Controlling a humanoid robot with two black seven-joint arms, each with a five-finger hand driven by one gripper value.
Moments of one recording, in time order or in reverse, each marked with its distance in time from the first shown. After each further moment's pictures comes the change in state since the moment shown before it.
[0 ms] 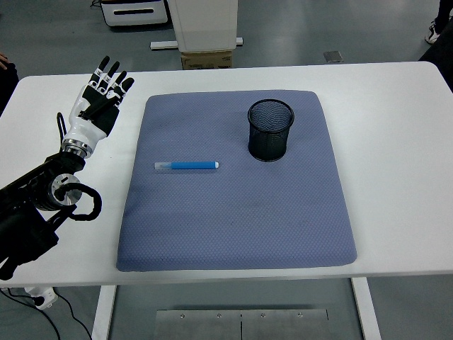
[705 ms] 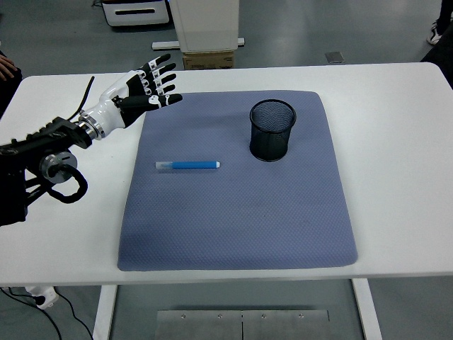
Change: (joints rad) left arm -0.326 0.114 0.647 -0.122 0.044 -0.003 -0.001; right arm 0.000 0.000 0.000 0.000 0.000 0.000 0.000
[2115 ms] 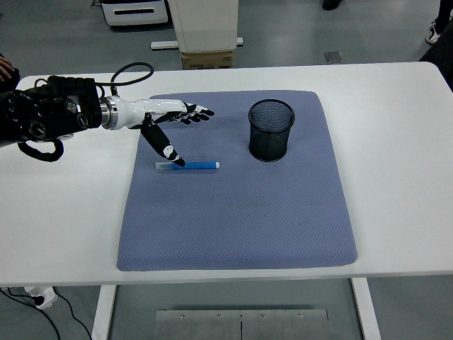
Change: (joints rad) left arm -0.452 -0.095 0.736 -0.089 0.363 0.070 -0.024; right arm 0.000 0.000 0.000 0.000 0.000 0.000 0.000
